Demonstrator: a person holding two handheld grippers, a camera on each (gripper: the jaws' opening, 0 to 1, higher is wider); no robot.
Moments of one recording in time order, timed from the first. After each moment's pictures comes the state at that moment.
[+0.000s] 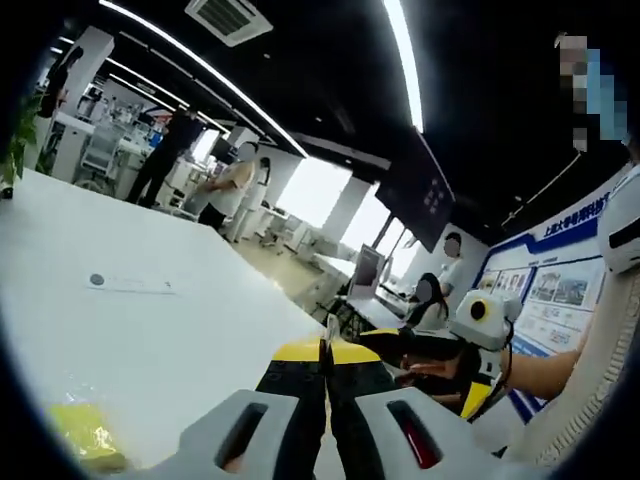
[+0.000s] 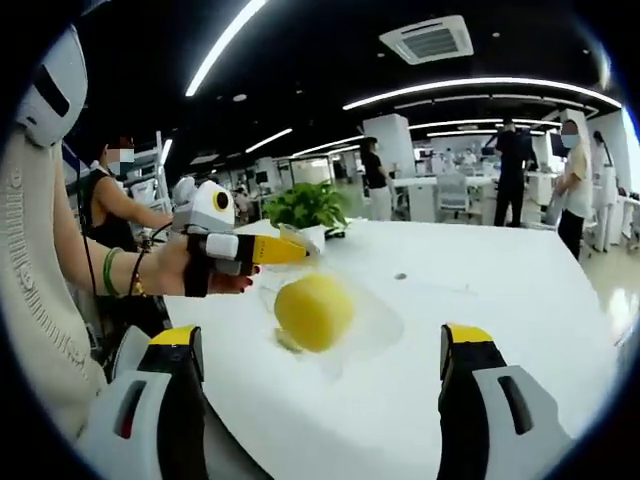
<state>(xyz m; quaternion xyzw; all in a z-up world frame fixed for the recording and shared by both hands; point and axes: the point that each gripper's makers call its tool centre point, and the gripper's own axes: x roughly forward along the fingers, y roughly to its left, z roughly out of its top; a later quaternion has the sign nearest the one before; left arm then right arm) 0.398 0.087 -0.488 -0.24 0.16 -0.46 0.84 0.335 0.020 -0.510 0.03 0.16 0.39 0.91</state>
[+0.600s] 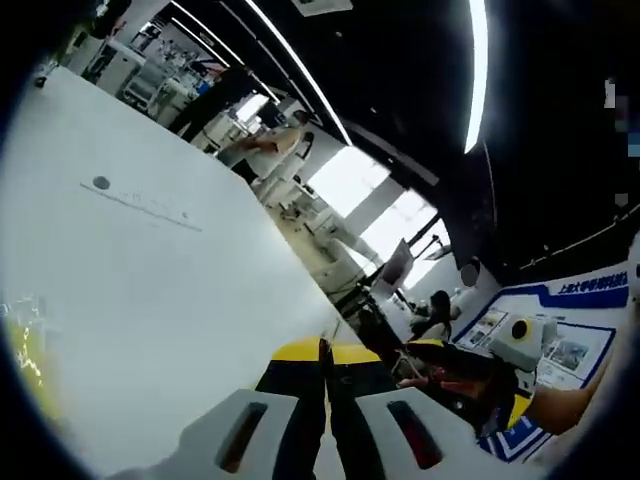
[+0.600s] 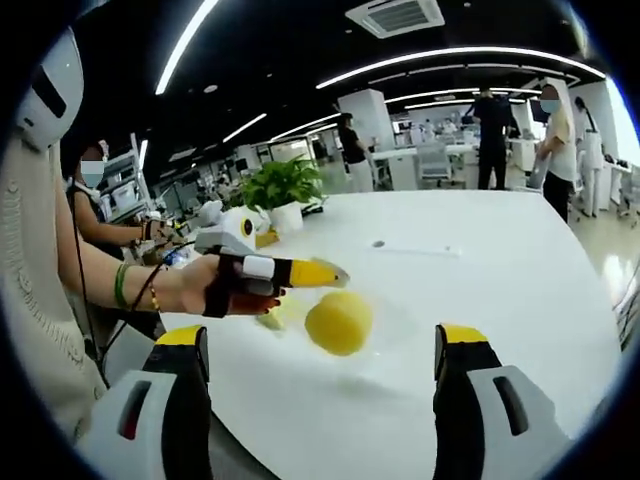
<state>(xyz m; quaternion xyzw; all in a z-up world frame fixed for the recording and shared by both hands) 0.453 0.057 -0.587 -0.34 0.26 -0.40 0.81 0.356 -0.005 -0.547 0.05 0.22 0.36 0.91</state>
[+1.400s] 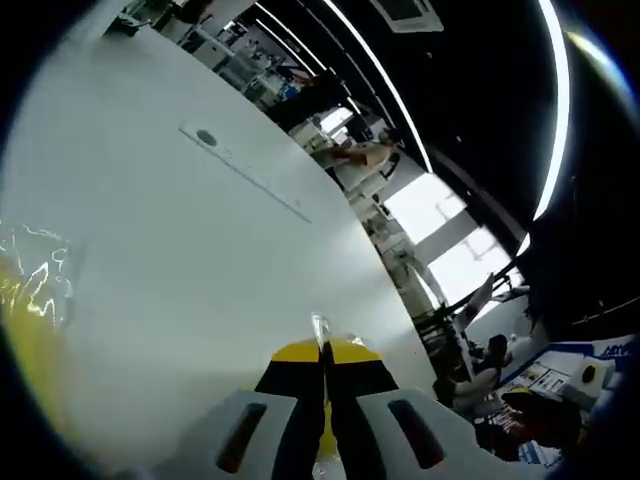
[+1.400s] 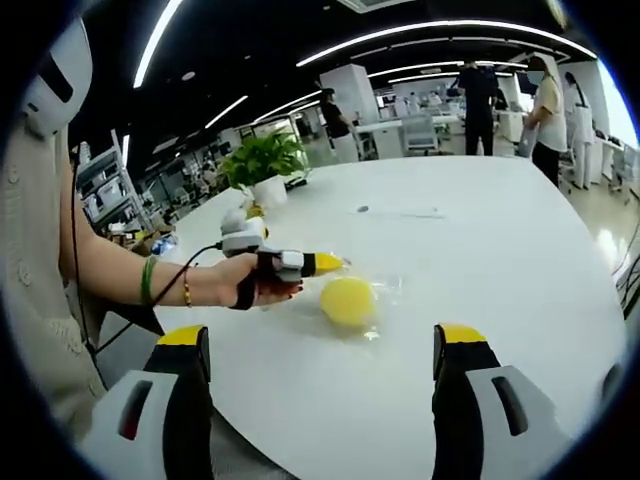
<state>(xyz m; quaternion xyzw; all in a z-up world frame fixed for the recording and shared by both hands) 0.522 0.096 -0.695 -0.36 0.30 -0.25 0.85 0.354 -0.019 -0.589 0.05 0.28 0.33 0.90</state>
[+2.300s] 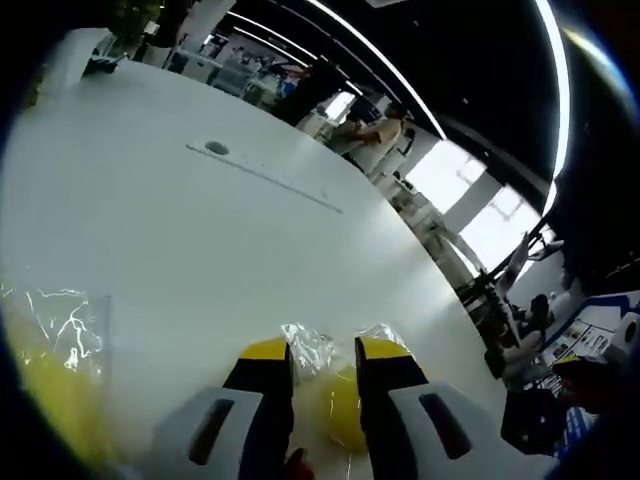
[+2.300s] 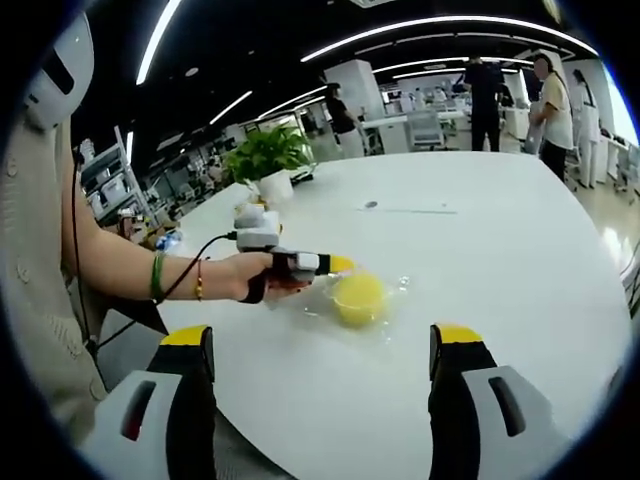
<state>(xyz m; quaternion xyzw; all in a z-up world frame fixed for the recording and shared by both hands) 0.530 0.117 -0.715 -0.25 0.32 -0.23 0.88 0.354 -0.003 -0.593 0.06 0.28 0.34 0.89</state>
